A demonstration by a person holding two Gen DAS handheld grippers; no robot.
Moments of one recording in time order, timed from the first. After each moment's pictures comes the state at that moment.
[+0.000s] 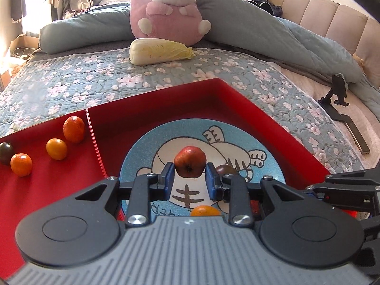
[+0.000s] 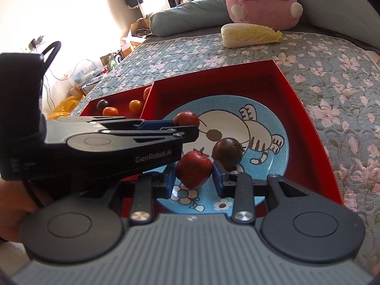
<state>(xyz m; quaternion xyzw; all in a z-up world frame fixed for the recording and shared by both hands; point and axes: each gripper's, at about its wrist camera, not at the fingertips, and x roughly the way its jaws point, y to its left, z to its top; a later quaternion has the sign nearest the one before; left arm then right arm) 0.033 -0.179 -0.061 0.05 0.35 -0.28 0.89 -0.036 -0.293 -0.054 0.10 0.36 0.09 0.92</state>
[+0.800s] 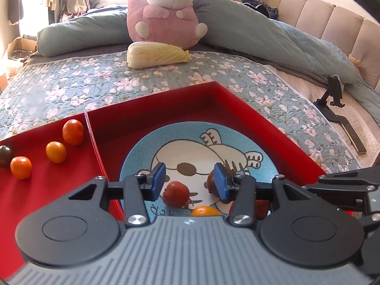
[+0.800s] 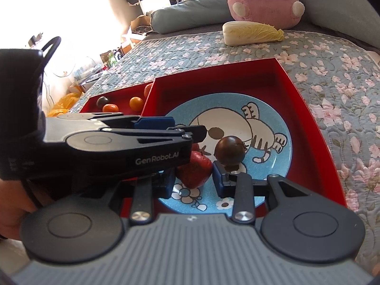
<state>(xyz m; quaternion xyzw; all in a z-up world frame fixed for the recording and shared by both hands) 0.029 -0.174 -0.054 0.05 0.34 -0.29 0.89 -0.034 -0.288 -0.055 0.09 0.37 0.09 0.92</state>
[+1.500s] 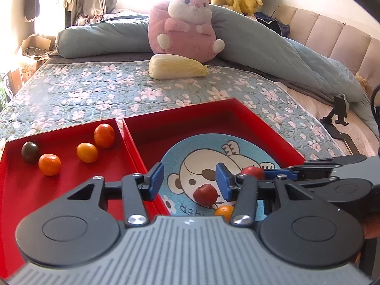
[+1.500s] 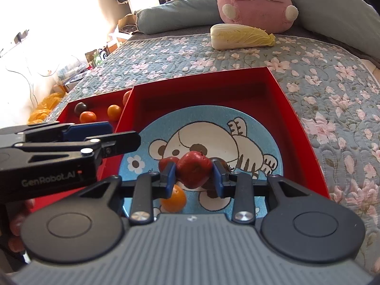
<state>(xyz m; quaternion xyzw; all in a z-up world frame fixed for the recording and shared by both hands) 0.022 -0.127 -0.036 0.02 0.32 -0.27 0.91 0.002 -0.290 -0.059 0.07 0.37 0.05 0.92</state>
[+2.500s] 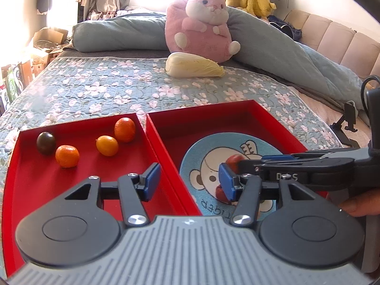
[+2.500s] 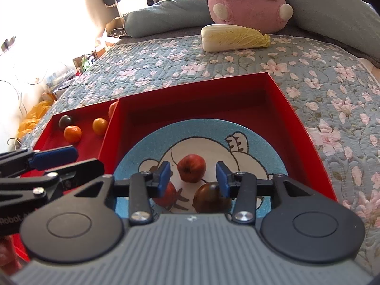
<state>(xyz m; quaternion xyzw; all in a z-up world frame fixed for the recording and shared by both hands) 0.028 -0.103 -0.039 0.00 0.33 -0.24 0.91 0.034 -0.286 -0.065 0.08 0.37 0.02 0.93</state>
